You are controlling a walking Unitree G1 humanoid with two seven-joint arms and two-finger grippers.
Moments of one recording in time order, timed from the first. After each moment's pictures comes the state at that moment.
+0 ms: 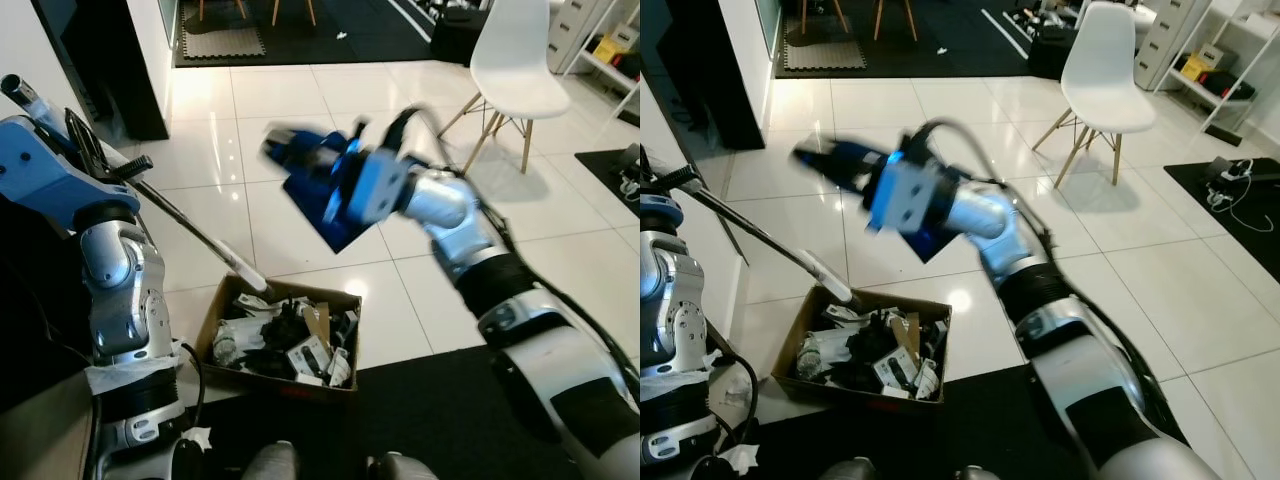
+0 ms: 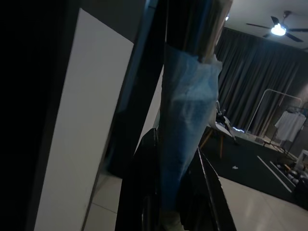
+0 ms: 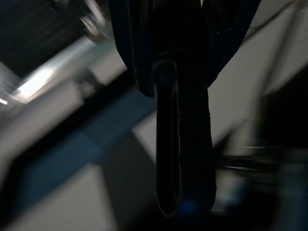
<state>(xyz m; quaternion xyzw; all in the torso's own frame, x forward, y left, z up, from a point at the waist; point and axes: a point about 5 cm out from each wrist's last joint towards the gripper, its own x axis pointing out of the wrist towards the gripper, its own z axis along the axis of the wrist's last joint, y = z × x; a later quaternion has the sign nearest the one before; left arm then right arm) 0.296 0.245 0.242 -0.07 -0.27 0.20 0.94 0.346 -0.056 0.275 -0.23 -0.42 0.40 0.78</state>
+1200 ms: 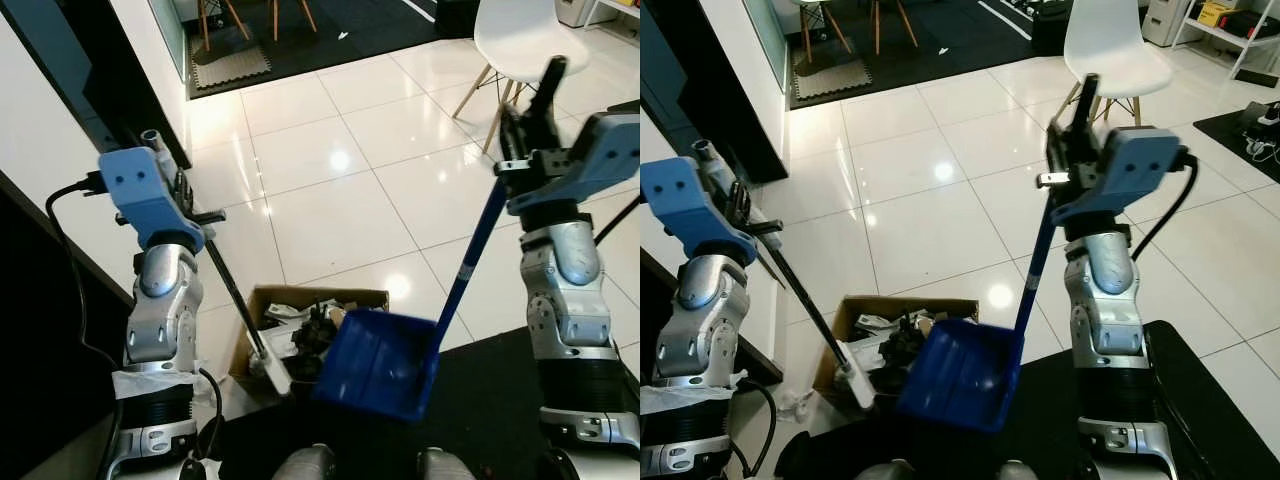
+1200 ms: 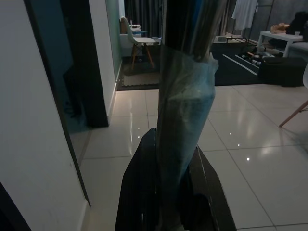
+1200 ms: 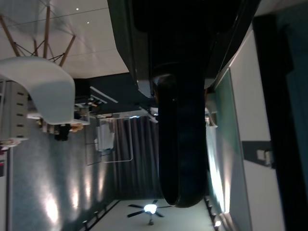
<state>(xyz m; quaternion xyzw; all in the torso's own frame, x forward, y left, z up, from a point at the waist) 0.312 0.212 0.187 -0.01 -0.08 0.10 0.99 0.322 -0.171 0.226 0.02 -0.25 0.06 0.97</state>
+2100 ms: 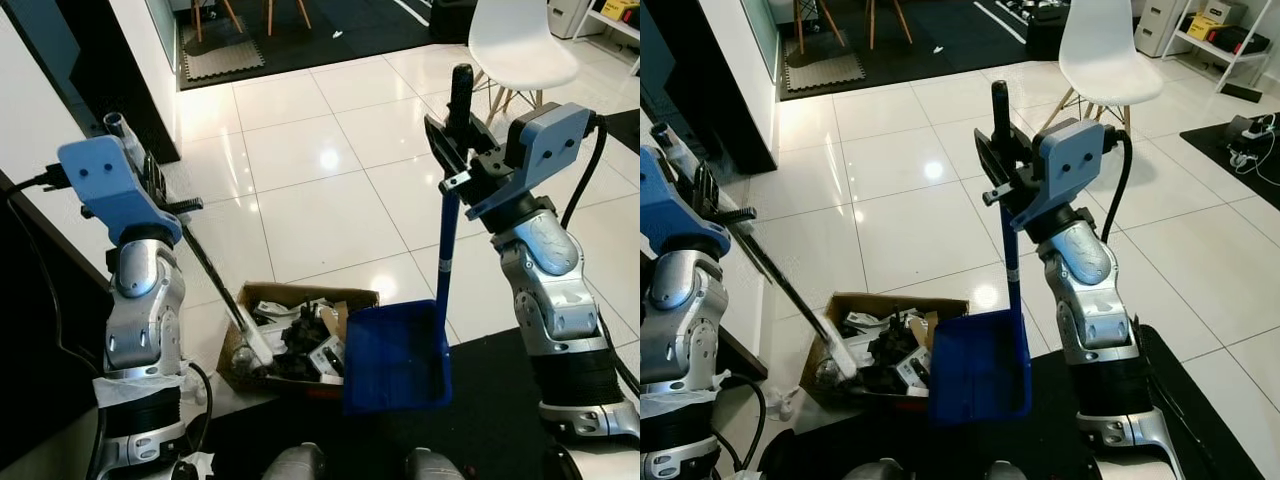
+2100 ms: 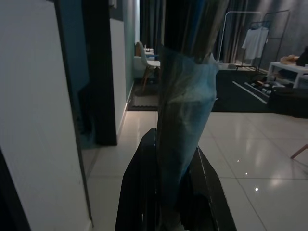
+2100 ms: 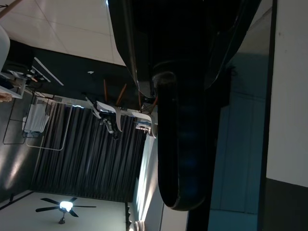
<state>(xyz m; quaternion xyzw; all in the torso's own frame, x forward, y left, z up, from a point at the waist) 0.300 0.227 0.211 -0.01 -0.14 0.13 0.98 0.320 -0.139 0.236 -0.04 -0.25 0.22 0.94</state>
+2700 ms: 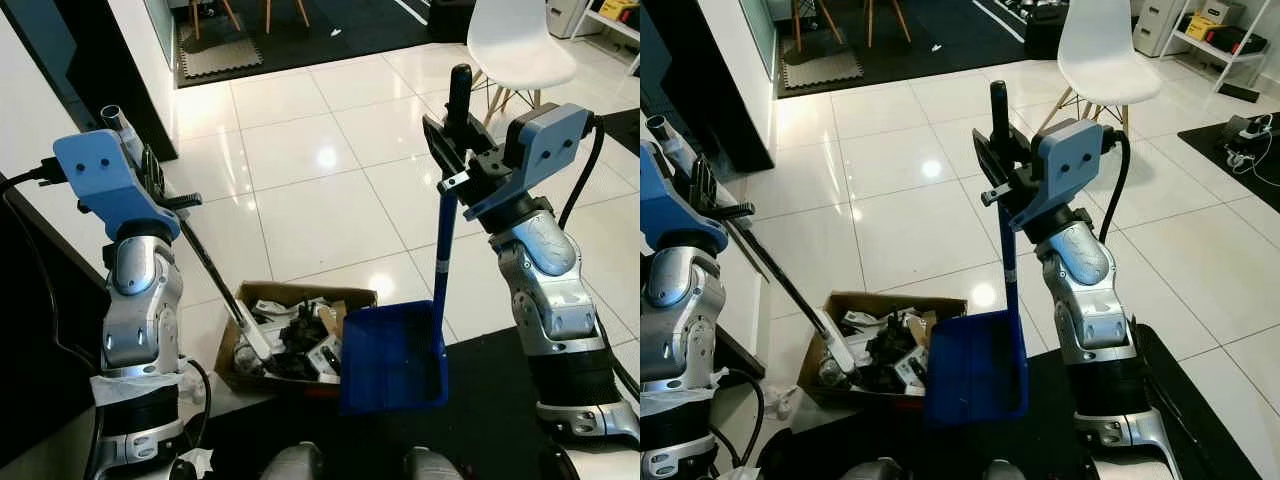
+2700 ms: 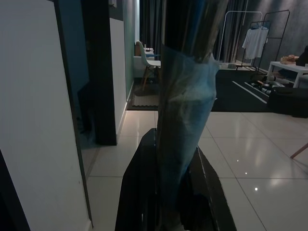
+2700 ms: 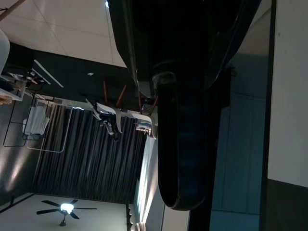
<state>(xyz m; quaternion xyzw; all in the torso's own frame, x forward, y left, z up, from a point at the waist) 0.300 0.227 0.211 -0.01 -0.14 0.13 0.98 0.320 -0.138 0.235 -0.04 -0.25 0.22 0.94</state>
